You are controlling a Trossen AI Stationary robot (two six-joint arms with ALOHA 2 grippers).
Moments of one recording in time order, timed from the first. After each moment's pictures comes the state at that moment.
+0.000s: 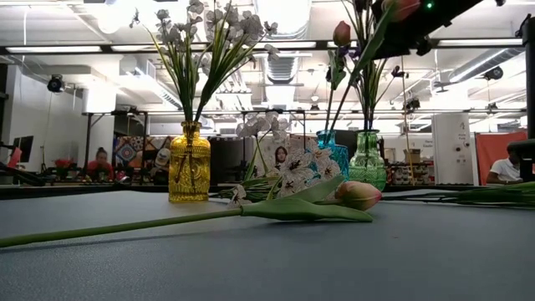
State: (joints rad) left arm -0.62 1.56 1.28 -0.19 -1.22 0.23; right arm -0.13 0.89 0.74 -0.16 0.66 0.05
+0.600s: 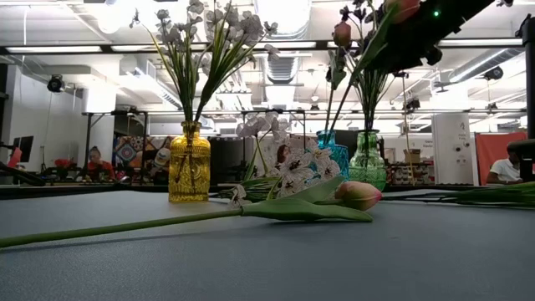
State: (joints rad) left arm -0.62 1.56 1.28 -0.20 -1.22 0.22; right arm -0.13 0.88 0.74 -0.34 0.65 0.19
